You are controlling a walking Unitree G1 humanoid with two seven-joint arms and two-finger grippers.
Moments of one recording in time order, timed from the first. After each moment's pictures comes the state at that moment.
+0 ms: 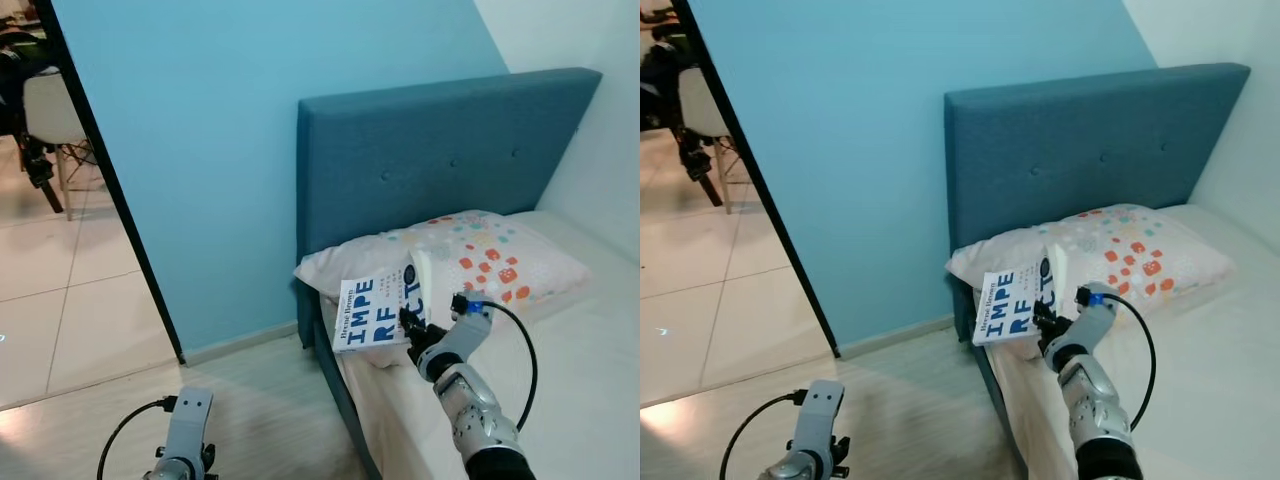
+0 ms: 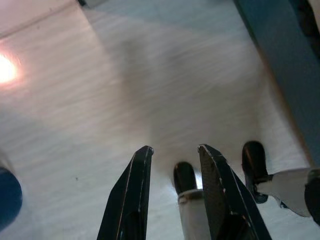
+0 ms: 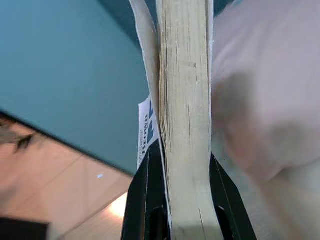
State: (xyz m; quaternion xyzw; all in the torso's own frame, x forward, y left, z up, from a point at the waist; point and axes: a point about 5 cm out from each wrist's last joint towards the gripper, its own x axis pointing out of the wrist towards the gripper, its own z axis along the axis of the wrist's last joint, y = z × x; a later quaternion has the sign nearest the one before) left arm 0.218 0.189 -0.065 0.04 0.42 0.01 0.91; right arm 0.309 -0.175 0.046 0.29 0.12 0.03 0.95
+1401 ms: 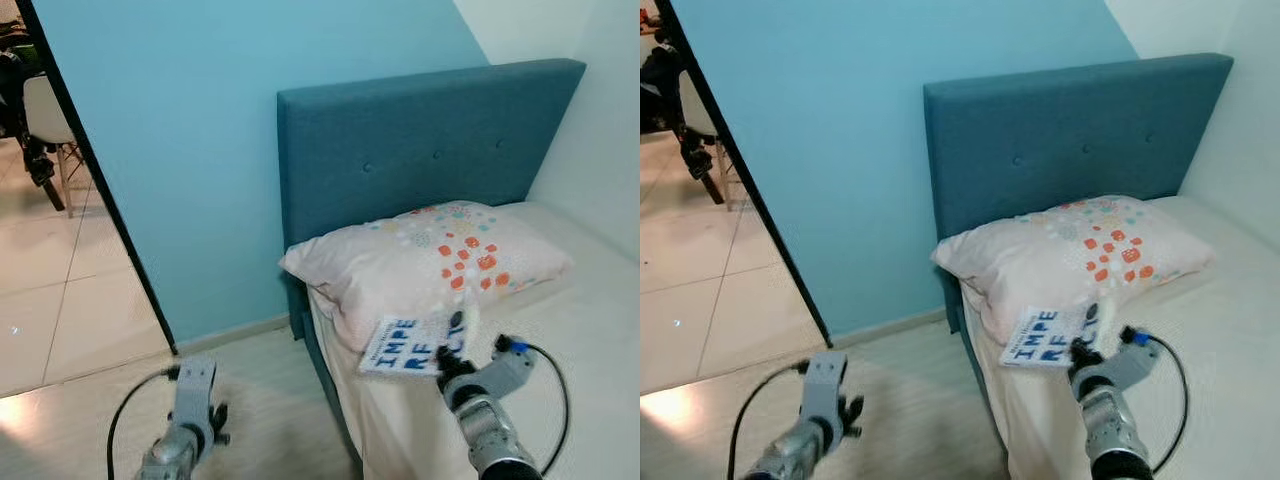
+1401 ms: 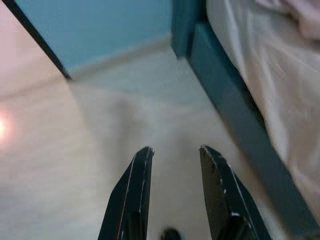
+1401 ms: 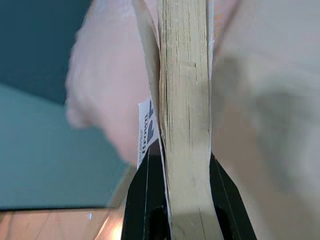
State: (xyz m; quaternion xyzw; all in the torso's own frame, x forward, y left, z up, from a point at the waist) left arm 0.275 0.190 -0.019 0.01 0.27 -0.01 0.96; right arm 0.283 -0.241 0.012 0.37 0.13 -0.17 0.91
